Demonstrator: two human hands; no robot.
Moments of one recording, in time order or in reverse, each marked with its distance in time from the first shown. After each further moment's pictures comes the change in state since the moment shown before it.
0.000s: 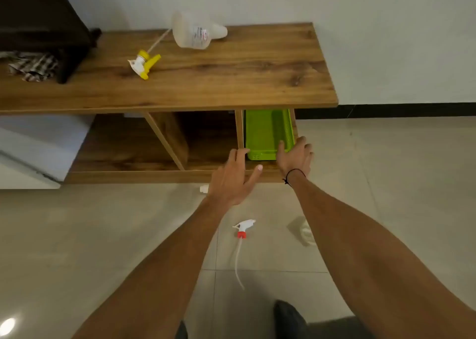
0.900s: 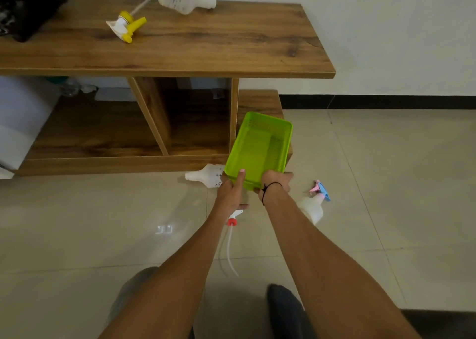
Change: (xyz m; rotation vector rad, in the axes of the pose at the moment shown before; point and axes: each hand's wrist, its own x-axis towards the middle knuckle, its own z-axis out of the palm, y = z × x) left_hand -0.051 -0.030 0.104 -1.133 -0.284 -0.681; right_hand -0.093 0.042 0.051 0.637 0.002 0.686
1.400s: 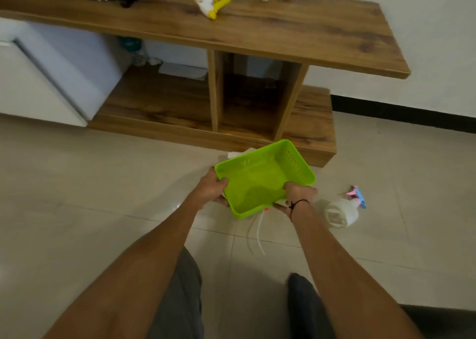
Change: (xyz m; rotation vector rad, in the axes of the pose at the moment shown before) left_hand -0.049 -0.041 -0.162 0.180 0.093 0.008; right_hand -0.034 0.074 -0.003 -0.074 -0.183 0.028
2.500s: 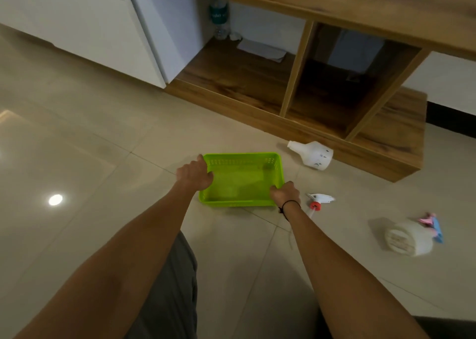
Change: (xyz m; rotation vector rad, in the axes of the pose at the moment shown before) left_hand -0.032 -0.104 -0.133 0.954 0.397 -0.221; right_hand -0.014 0.104 0.111 -1.052 -0.336 -0.393
